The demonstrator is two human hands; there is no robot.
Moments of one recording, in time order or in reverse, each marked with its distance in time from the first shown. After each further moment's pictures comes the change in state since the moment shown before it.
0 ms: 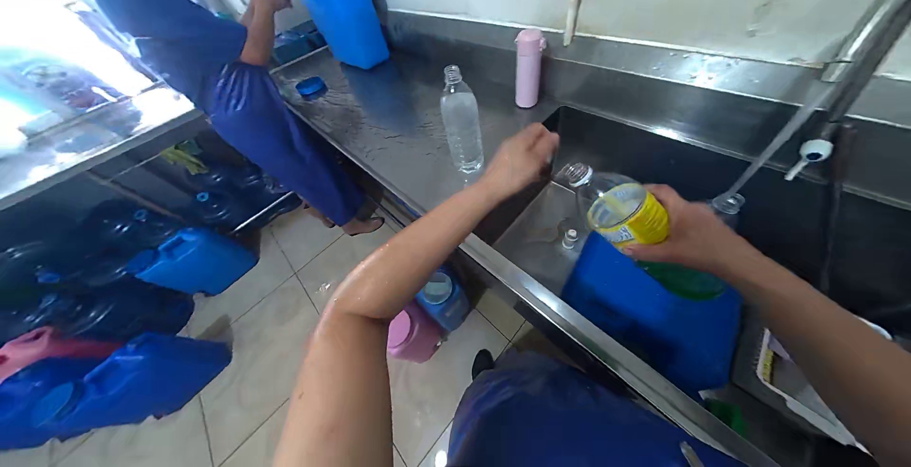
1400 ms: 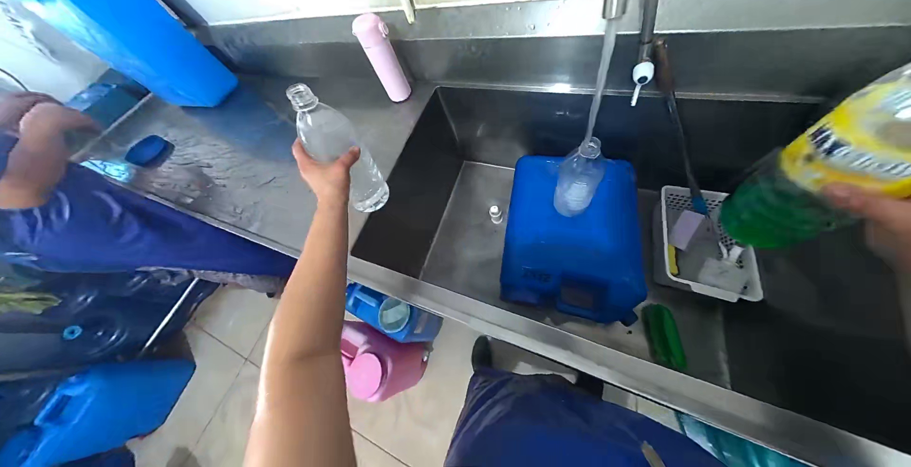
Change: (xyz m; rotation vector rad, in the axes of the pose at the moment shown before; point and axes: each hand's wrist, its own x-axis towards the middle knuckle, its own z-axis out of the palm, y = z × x) left_hand 0.092 -0.141 -0.002 -0.173 0.732 -0.067; right_hand -0.200 0.216 -0.078 0.401 0.840 0.101
